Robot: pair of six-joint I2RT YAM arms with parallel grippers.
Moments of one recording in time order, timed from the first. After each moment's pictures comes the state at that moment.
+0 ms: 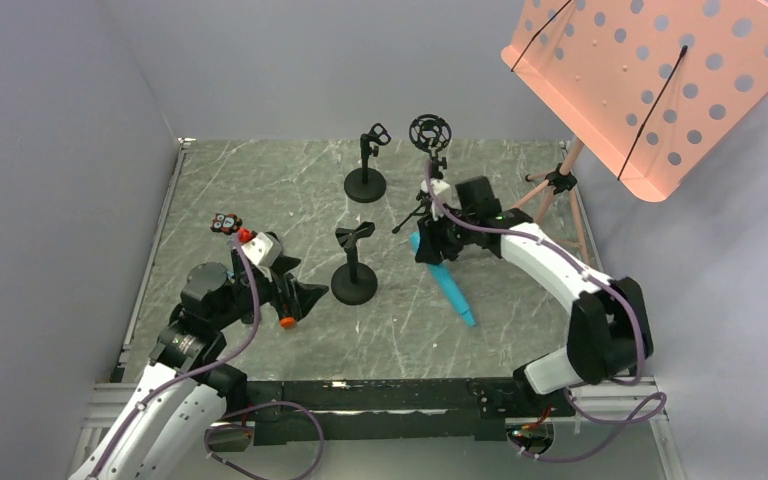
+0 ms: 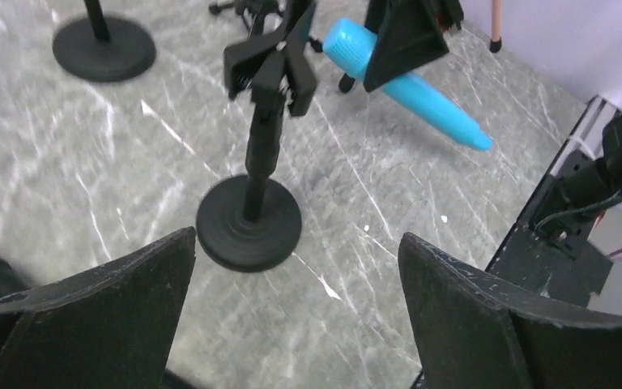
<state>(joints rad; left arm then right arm) -0.41 0.47 0.49 -0.21 0.41 -0.19 0.42 1.49 1.01 -0.46 -0.40 -0.05</state>
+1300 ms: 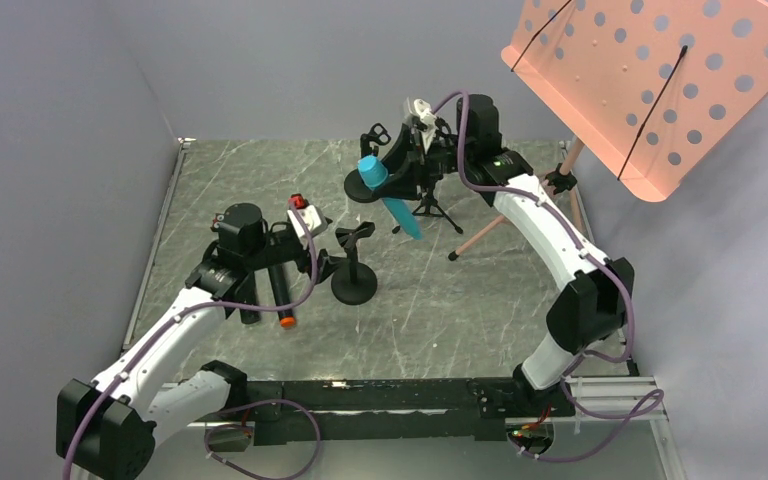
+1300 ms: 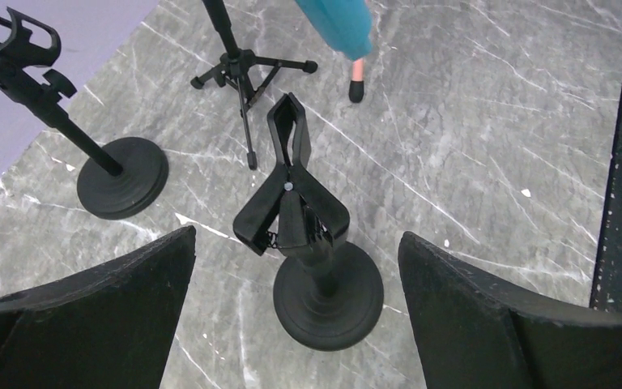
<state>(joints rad) -0.41 0.97 0.74 -0.03 0.67 0.30 0.42 1.63 1.58 -0.24 -1.22 -0.24</state>
